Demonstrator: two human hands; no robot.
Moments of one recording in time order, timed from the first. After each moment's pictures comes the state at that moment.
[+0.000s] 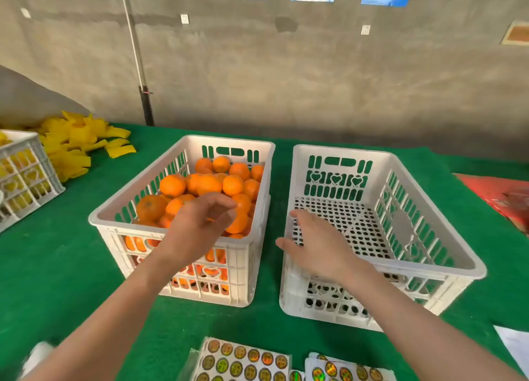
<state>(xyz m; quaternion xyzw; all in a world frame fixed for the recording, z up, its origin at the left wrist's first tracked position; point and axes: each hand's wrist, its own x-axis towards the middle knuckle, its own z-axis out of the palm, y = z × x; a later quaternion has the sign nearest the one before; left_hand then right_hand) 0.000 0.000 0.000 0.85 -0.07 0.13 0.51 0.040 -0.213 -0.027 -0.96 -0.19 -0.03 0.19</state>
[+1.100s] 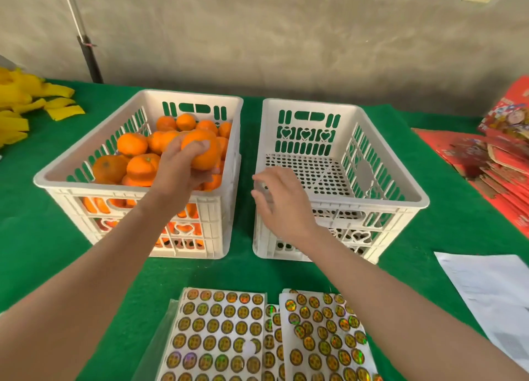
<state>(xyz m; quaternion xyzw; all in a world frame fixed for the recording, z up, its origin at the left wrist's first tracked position) 0.043 -0.012 -0.032 0.62 -0.01 0.05 0.78 0.028 -0.210 -0.074 -0.89 -0.27 -0.27 0.24</state>
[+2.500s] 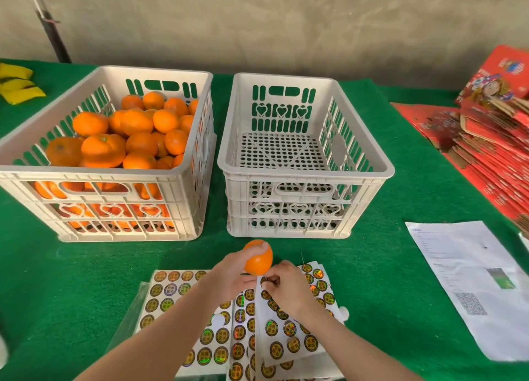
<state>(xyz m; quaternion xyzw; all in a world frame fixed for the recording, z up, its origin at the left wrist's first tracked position) -0.036 -0.140 -0.197 0.55 0.22 -0.34 0.73 -0.069 -0.285 -0.234 -0.94 -0.05 0.07 0.32</state>
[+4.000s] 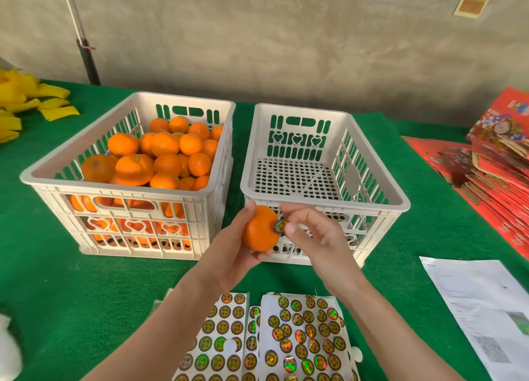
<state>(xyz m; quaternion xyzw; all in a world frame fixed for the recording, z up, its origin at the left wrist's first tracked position) -0.042 -0.109 -0.076 0.45 0.04 -0.22 0.86 -0.060 -0.270 -0.054 -0.75 -0.14 -0.02 0.64</state>
